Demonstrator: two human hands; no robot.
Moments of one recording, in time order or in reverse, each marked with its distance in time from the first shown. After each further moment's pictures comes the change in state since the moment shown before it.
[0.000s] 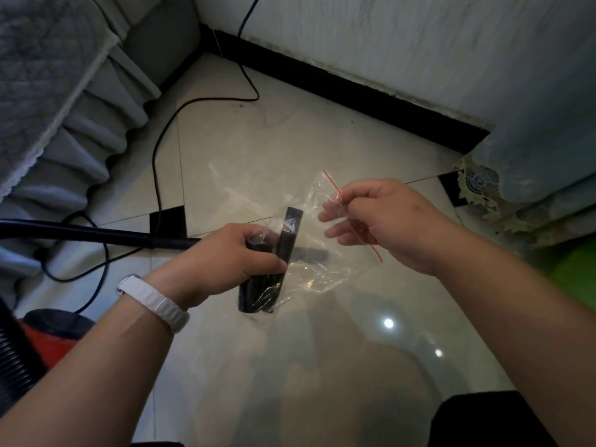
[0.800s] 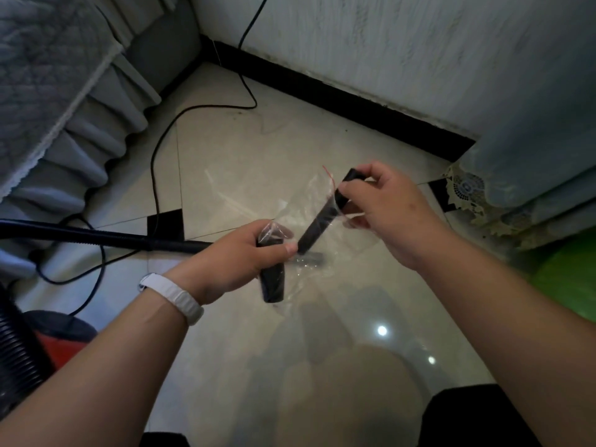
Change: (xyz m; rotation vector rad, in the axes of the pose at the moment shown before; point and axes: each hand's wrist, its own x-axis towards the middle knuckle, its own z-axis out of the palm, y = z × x) left_hand 0.010 -0.012 0.011 -0.103 -0.007 0.105; right_hand 0.006 0.004 0.003 0.014 0.254 -0.171
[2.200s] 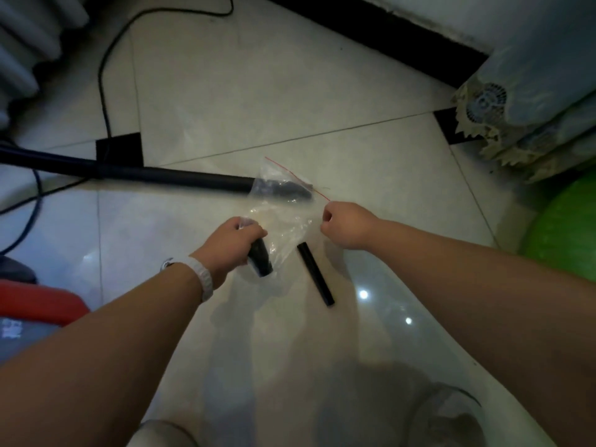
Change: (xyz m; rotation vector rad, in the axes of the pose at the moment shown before) left_hand 0.049 -0.175 0.083 -0.241 0.201 -0.277; right_hand 0.032 0.231 0.020 -1.044 -0.312 0.152
